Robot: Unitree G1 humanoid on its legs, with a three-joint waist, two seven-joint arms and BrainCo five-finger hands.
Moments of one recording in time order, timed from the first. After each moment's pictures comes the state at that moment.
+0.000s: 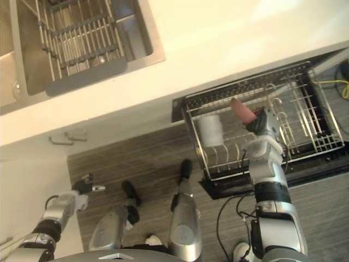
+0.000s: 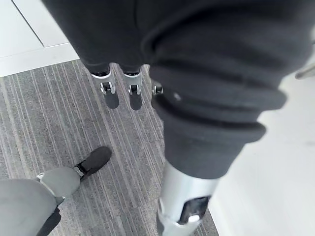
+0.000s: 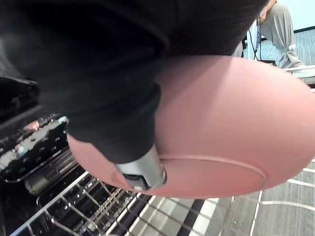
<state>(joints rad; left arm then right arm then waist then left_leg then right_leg) -0.20 0.22 0.02 0.80 -0.08 0.17 -0.09 -0.47 -0.63 -0.12 0.56 -0.47 0.09 -0.23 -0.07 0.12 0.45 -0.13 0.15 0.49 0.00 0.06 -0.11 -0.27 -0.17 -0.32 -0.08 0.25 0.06</state>
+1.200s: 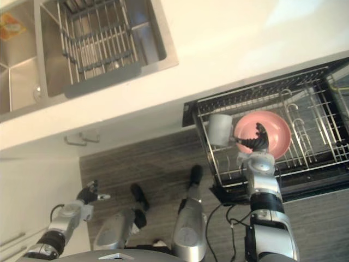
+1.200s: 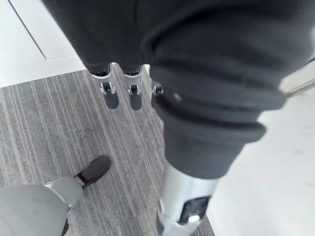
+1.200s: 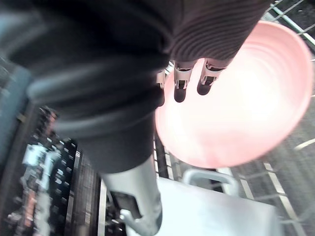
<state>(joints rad) -0.09 0.18 -0.04 0.83 -0.07 0.06 -0.05 -0.35 -0.53 -0.28 0.52 0.17 0.03 -0.15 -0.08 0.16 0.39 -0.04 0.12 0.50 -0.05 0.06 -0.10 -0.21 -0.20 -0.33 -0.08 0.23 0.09</state>
